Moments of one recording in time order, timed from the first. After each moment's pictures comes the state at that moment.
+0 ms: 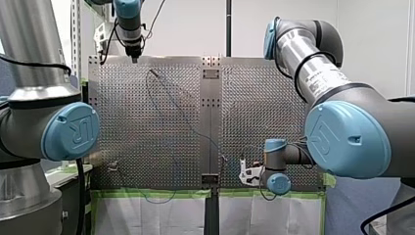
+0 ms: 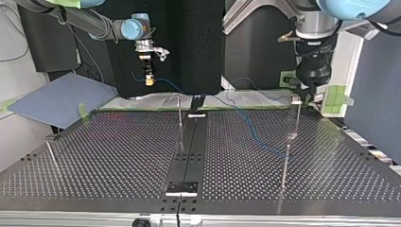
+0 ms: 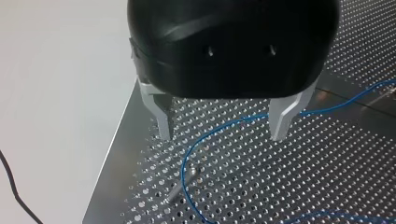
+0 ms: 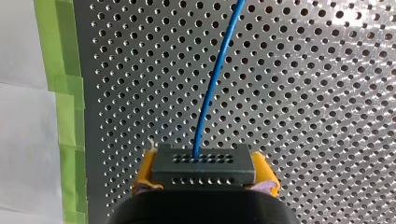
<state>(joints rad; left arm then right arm) -0.26 -1.31 -1.69 -3.60 -2.04 -1.85 1.99 -0.69 1.97 -1.21 1.55 1.51</state>
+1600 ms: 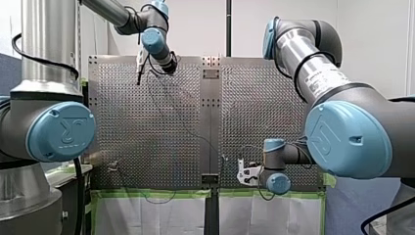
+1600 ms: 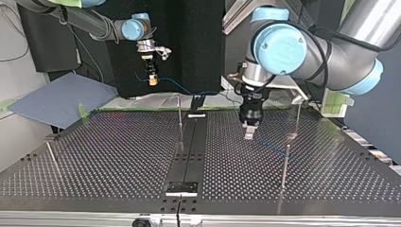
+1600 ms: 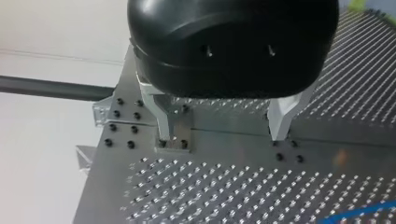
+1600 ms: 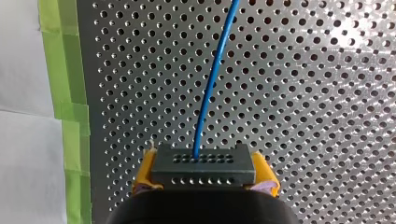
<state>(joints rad) -0.35 -1.58 -1.64 -3.18 -1.84 -1.59 2.00 -0.69 1.97 -1.20 1.50 1.54</state>
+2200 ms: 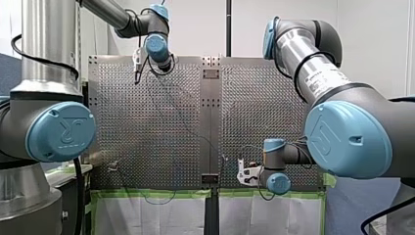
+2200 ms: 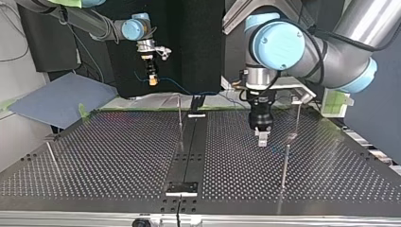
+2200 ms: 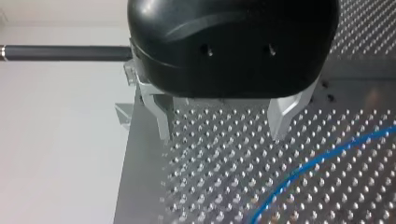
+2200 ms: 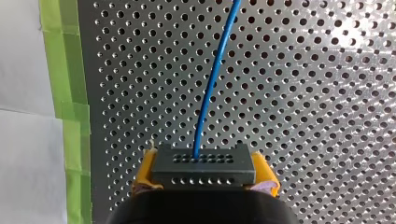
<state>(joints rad) -0.36 -1.58 -1.67 -3.02 -2.00 -1.54 2.00 -0.69 1.97 -1.20 1.50 1.53</state>
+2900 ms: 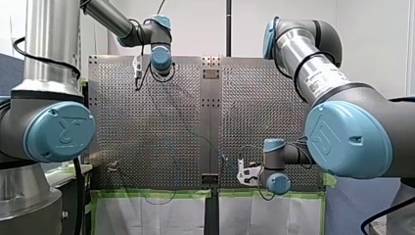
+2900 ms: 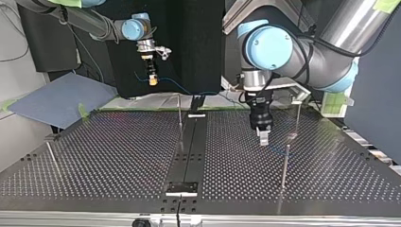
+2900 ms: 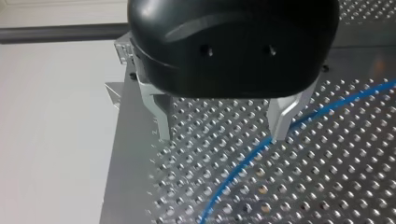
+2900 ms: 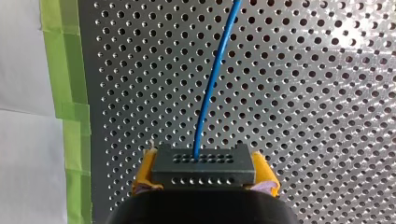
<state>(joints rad) -0.37 -1.62 -1.71 -2.89 -2.08 -1.51 2.00 -0.69 1.97 -1.20 1.50 1.53</state>
